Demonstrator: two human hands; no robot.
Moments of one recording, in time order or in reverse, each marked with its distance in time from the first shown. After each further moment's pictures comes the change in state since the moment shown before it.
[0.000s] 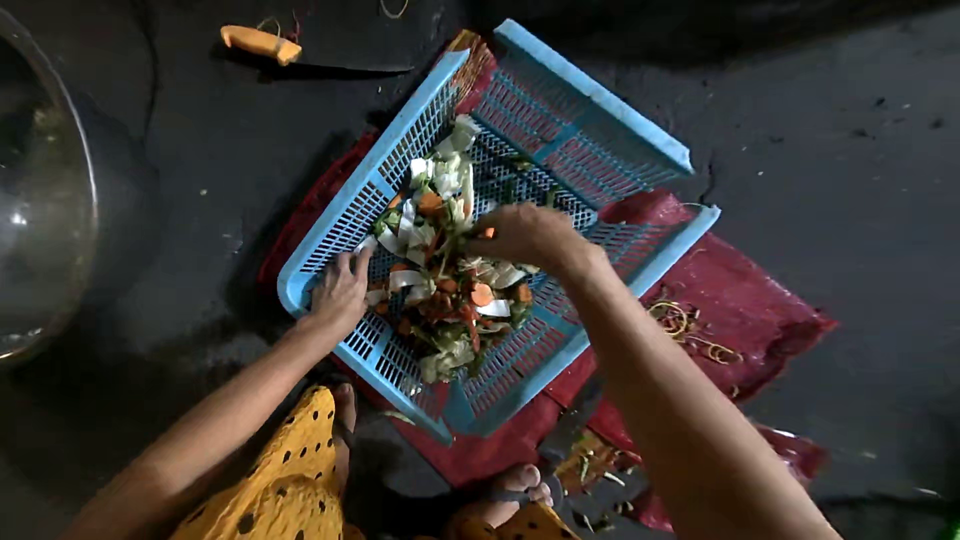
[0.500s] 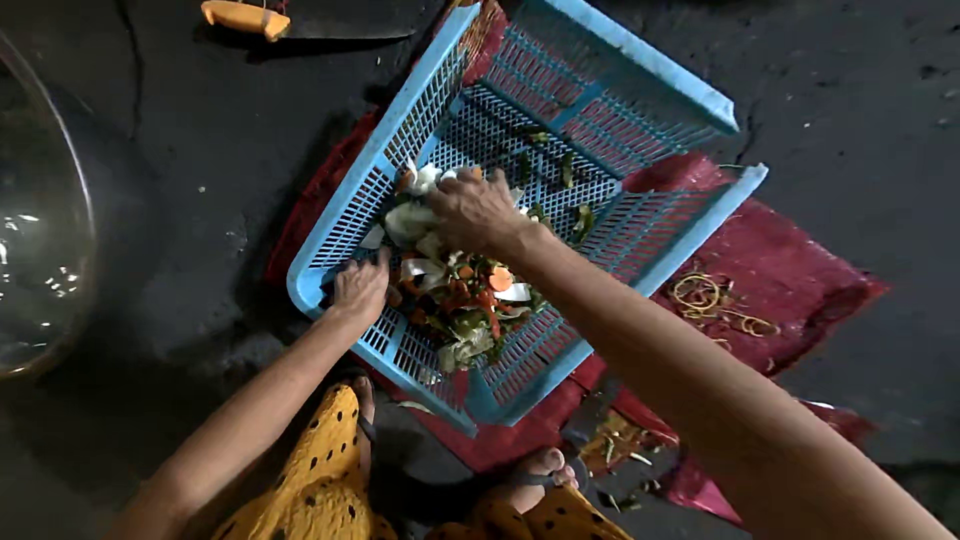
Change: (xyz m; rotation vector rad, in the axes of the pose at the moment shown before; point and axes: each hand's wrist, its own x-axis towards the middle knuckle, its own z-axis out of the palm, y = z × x) left_hand 0.010 0.010 0.008 0.171 -0.122 0.013; right_hand 0.027 -0.040 0.043 -0.128 0.164 -0.404
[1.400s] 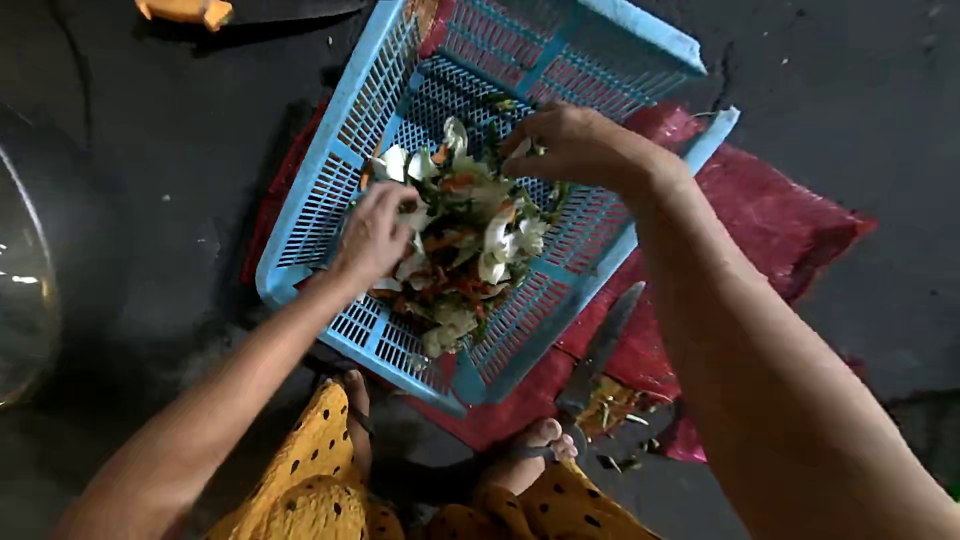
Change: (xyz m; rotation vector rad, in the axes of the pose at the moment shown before) left_hand 0.019 0.035 -0.045 -0.397 0.312 0.484; right_hand -0.059 0.111 -0.041 0.380 0.072 0.224
